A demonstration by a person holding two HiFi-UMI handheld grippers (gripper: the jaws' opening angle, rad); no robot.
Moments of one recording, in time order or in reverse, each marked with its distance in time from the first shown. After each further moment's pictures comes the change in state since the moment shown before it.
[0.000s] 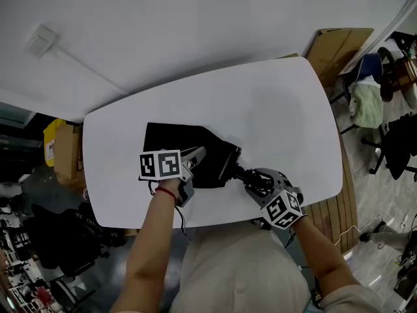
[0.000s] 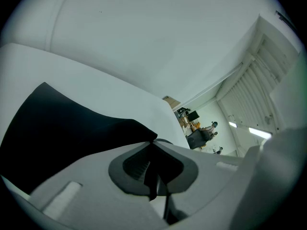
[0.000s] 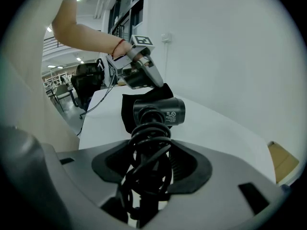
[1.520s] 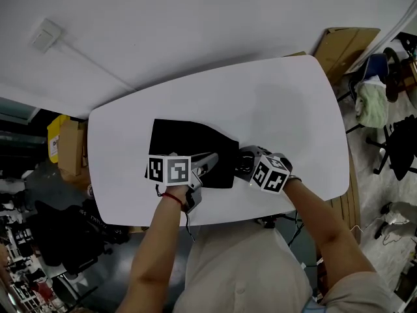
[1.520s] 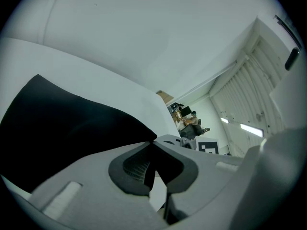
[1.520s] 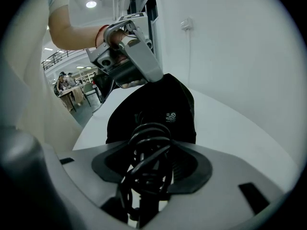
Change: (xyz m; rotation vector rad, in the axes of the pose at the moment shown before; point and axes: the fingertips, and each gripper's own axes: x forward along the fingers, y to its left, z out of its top) left arm -0.007 -0.017 -0.022 0.018 0.062 -0.086; right arm 0.086 0.000 0.042 -0.131 0.034 0.327
